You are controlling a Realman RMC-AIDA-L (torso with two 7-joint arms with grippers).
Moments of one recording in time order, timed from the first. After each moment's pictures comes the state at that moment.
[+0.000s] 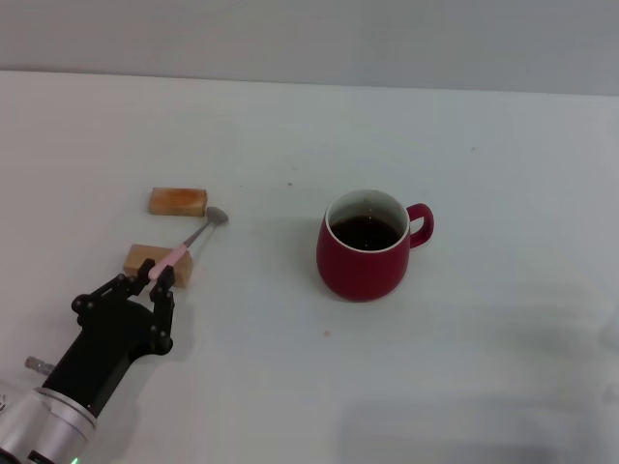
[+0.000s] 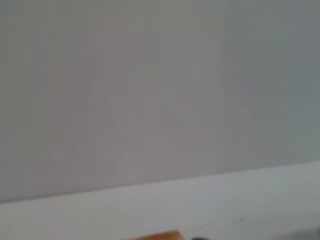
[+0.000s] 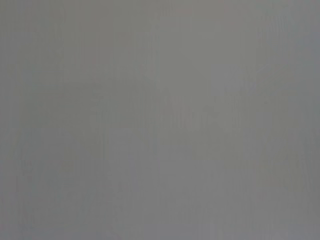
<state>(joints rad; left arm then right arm) -0.14 -2.07 -0.51 -0.40 2.34 1.17 0.03 0.04 2.08 0.31 0.60 -1.71 -1.50 -0.28</state>
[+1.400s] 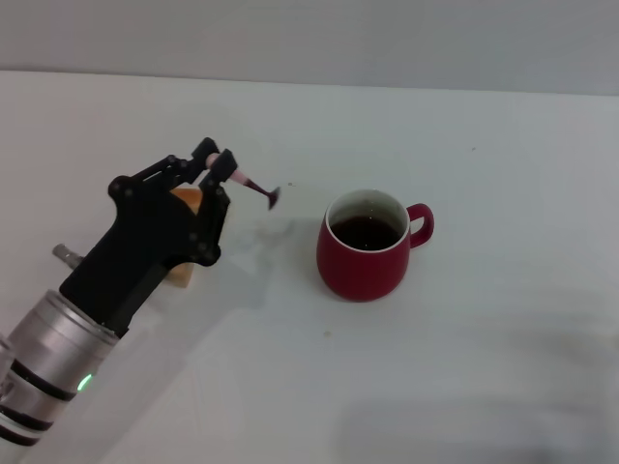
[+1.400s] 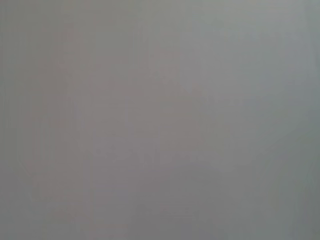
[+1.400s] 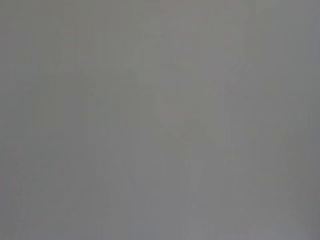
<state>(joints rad) -0.29 -1.97 -0.52 -0.51 2.51 1.44 -0.10 0.02 2.08 0.32 0.60 -1.66 -1.50 -0.28</state>
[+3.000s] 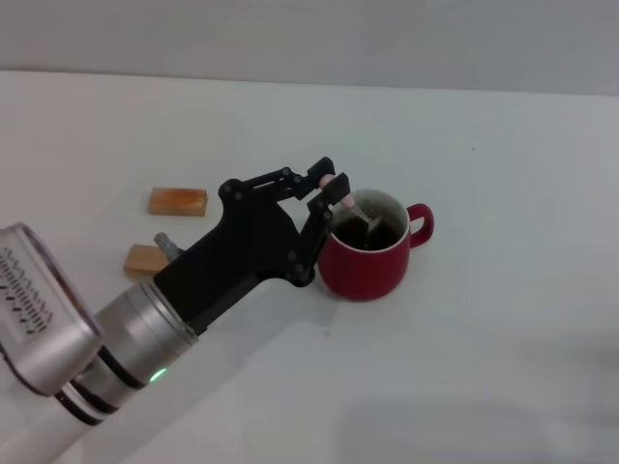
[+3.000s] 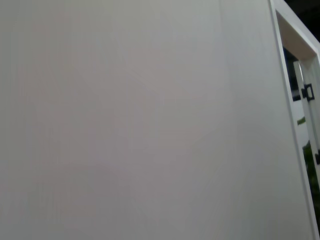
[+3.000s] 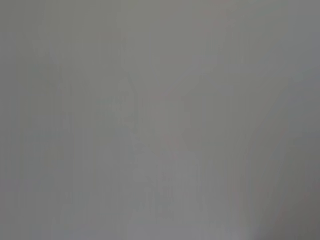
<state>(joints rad) -0.40 -2.04 -0.61 -0.43 2.77 1.41 -0.22 0.00 2.08 0.32 0.56 -1.58 -1.53 -0.28</state>
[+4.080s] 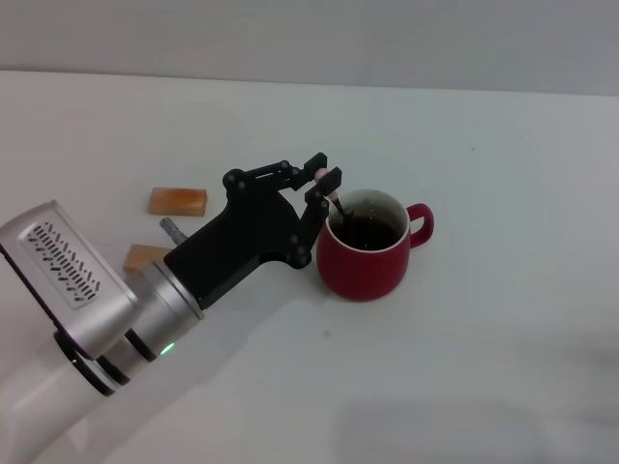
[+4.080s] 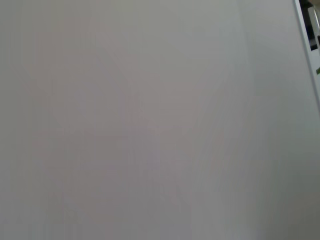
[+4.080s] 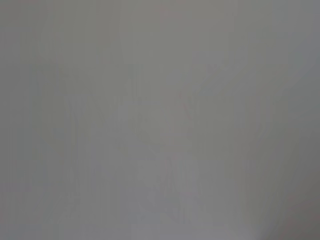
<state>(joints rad) -0.45 -2.06 -0.65 -0.38 2.77 1.29 -0.16 0.00 2.08 0.32 0.57 -1.59 -1.53 -0.28</state>
